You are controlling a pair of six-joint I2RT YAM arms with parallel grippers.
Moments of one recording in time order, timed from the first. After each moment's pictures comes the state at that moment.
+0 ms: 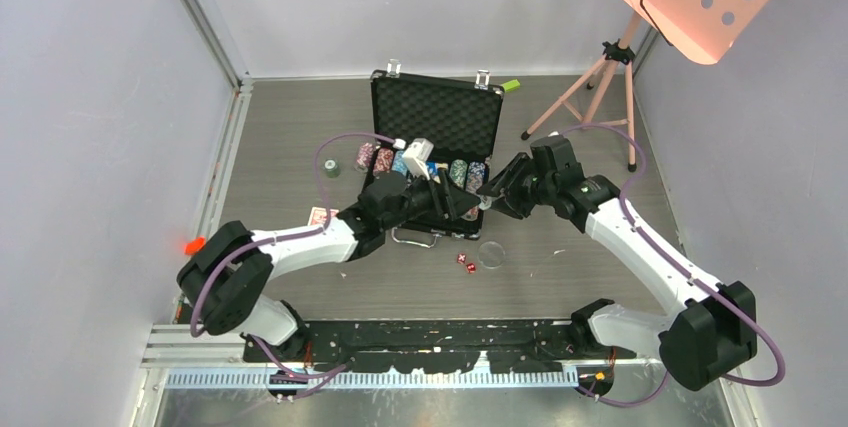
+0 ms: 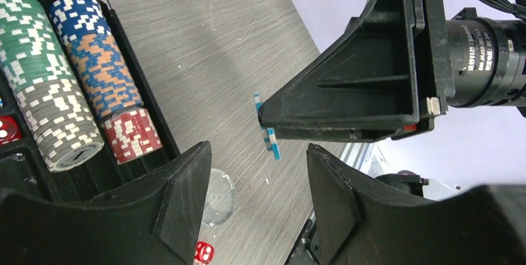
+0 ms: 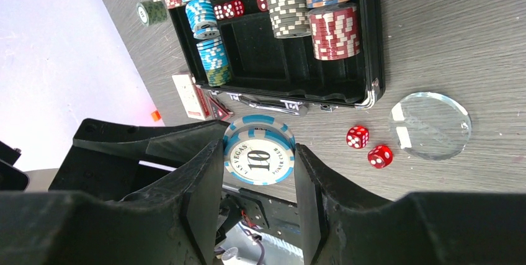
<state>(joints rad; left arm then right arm) -0.84 1.45 0.72 0.58 0.15 -0.76 0.43 1.15 0.90 -0.54 -0.19 1.12</state>
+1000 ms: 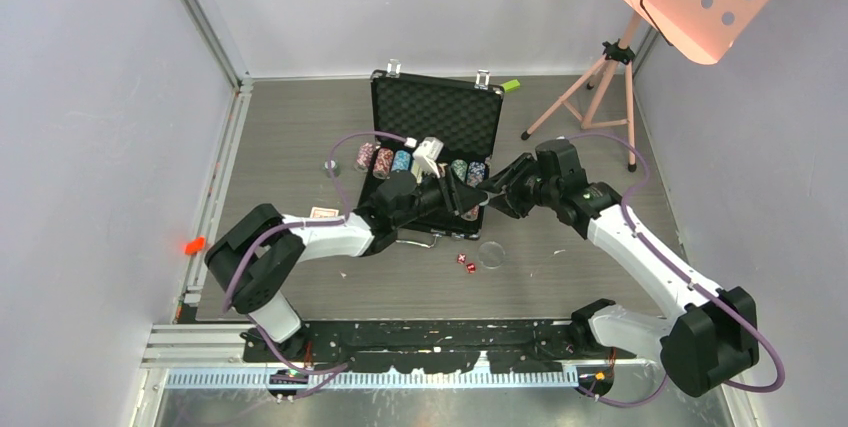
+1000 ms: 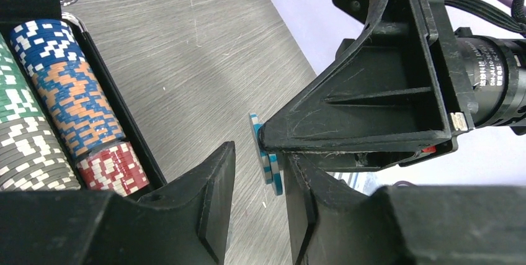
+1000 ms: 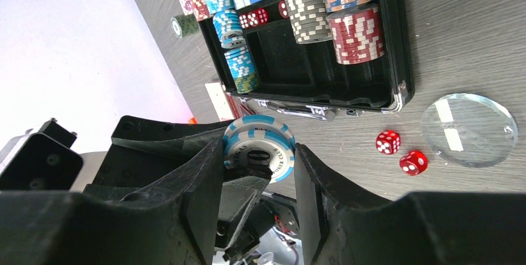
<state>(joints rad) -0.85 1.62 0.77 0.77 0.18 -0.77 0.41 1.12 0.84 -0.43 -0.23 1.23</state>
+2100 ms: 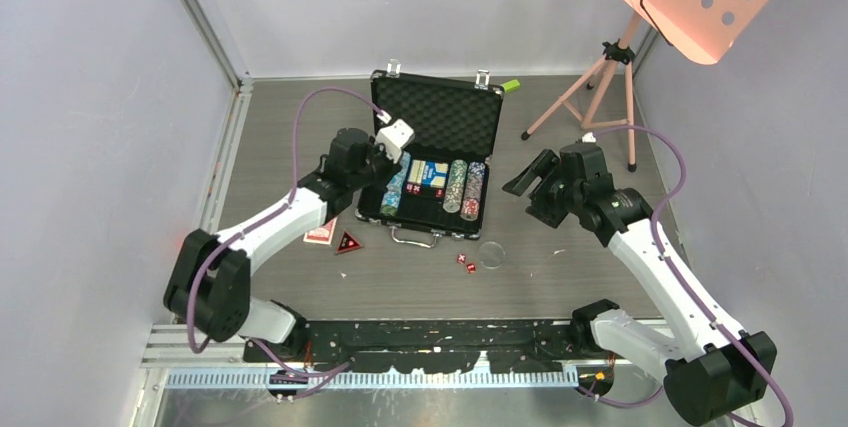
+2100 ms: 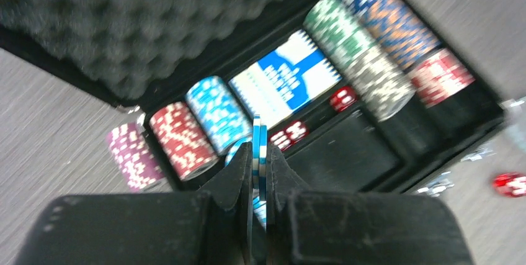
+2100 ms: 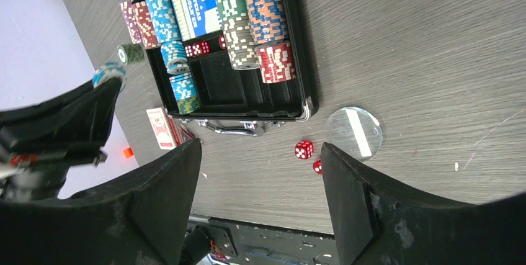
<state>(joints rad) -0.55 1.37 0.88 0.06 0.19 0.20 0.33 0.98 0.90 -0.68 -0.07 1.01</state>
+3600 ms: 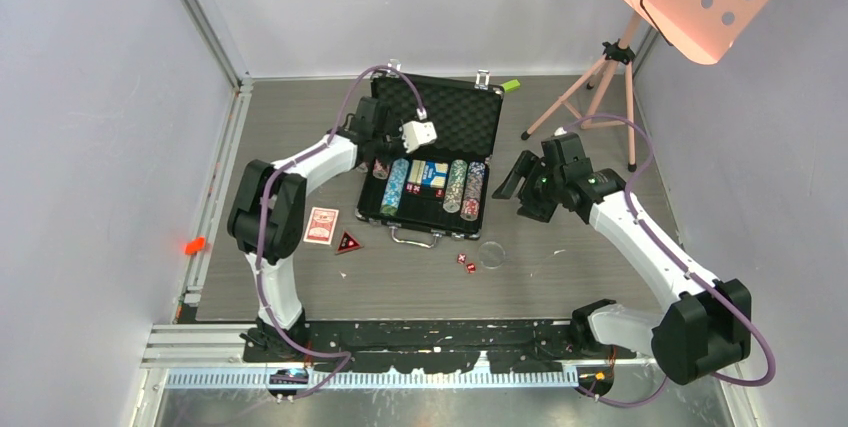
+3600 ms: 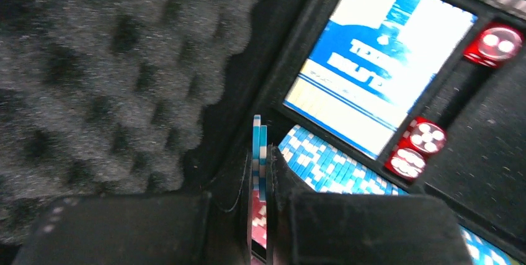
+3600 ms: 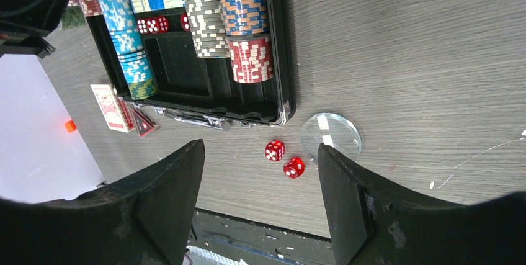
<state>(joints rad) -0.42 1.91 1.33 -0.18 0.33 0.82 0.33 1.18 0.93 -0.66 -0.15 0.83</state>
